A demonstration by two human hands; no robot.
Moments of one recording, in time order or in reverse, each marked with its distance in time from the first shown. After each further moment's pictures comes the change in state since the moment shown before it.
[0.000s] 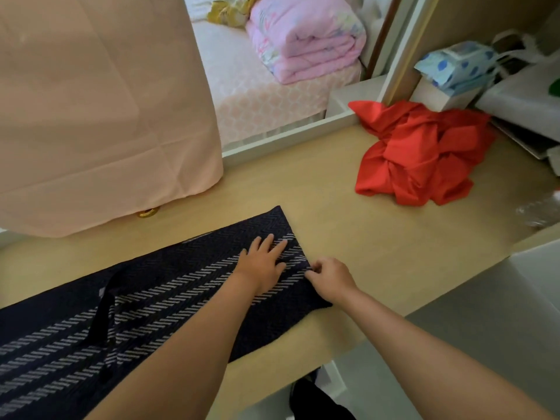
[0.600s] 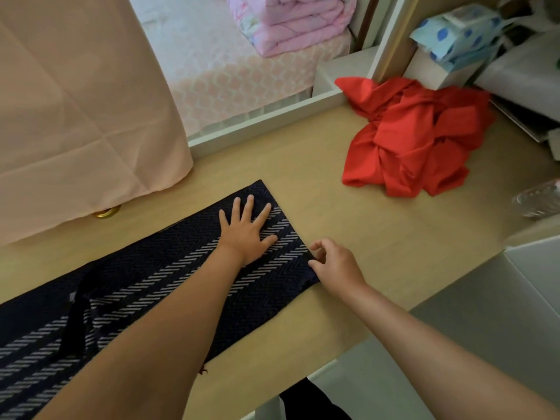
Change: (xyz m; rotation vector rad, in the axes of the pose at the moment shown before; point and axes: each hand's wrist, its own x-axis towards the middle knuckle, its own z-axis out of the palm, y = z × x) left_hand 0.081 -0.002 -0.016 0.098 0.152 -0.021; right_hand 0.030 0.033 -0.034 0.030 0.112 -0.118
